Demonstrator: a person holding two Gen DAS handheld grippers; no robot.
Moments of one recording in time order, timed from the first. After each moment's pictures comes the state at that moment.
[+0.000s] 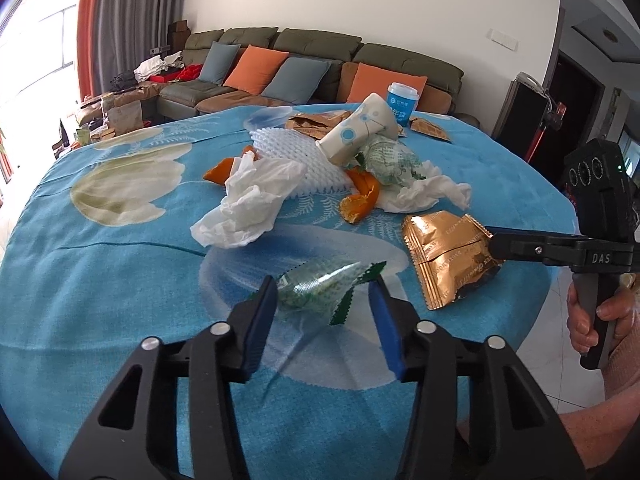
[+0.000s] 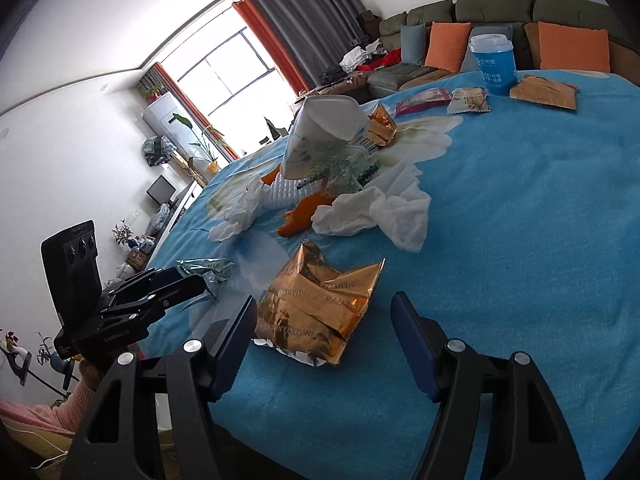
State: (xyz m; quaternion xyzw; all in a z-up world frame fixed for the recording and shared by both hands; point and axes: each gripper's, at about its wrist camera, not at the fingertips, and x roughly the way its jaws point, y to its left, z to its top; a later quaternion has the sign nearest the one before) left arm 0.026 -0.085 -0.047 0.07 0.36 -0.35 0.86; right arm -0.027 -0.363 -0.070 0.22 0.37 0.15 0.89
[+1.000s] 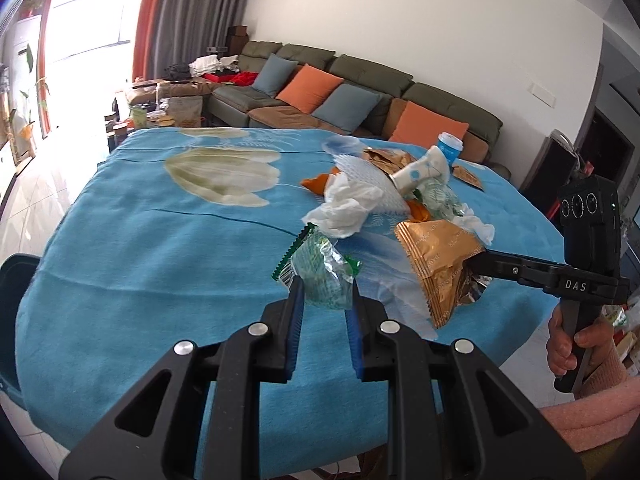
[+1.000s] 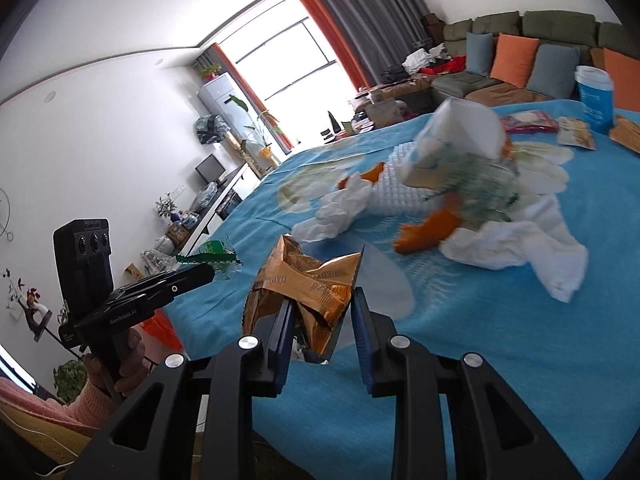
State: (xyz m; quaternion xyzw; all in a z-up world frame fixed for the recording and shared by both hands) left arm 0.011 0.003 -0.022 -0.01 0.34 -0.27 0.90; right arm 0.003 -0.291 -0.049 0.18 0.34 0.25 0.89
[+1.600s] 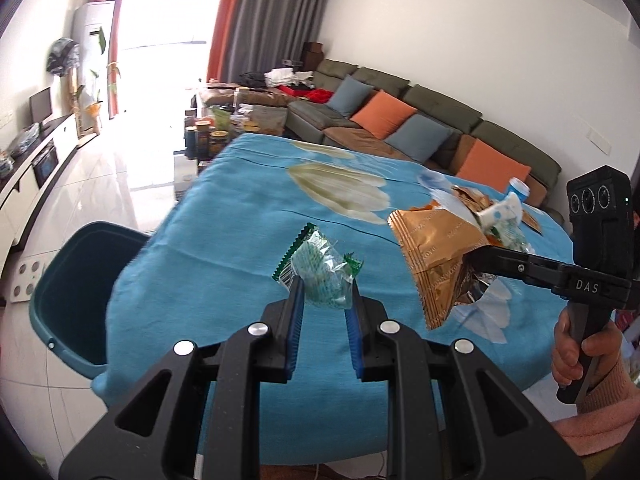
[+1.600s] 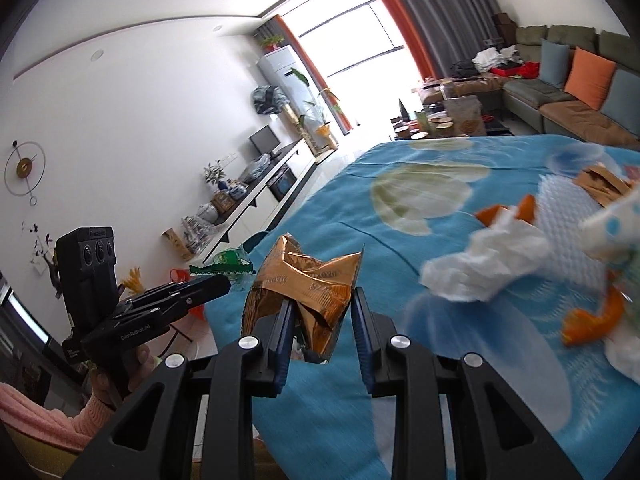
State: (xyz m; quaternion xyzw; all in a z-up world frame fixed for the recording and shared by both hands) left arm 0.002 0.099 -0.010 -0.06 0.32 -0.14 0.93; right arm 0.056 -0.181 -0.020 0.13 0.34 0.36 0.86
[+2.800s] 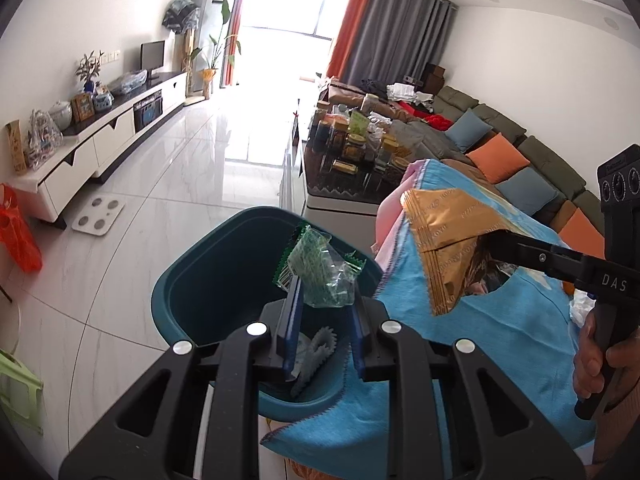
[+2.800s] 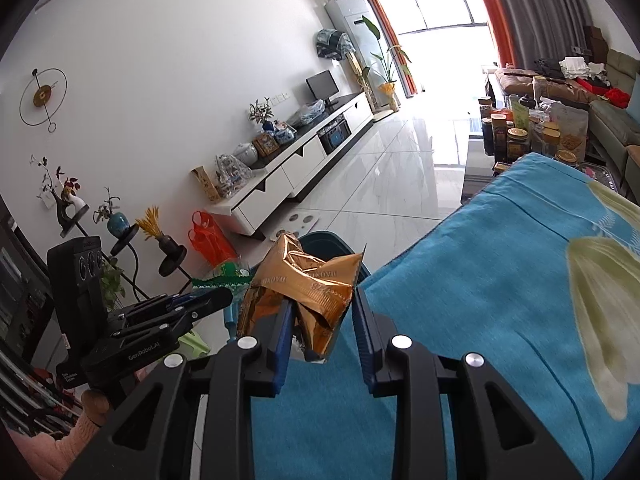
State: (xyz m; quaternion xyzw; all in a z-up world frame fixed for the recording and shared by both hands) left arm 0.031 0.282 -0.032 -0.14 0.34 0.05 0.93; right arm 0.149 0.045 -0.005 0.02 0.38 0.44 0.81
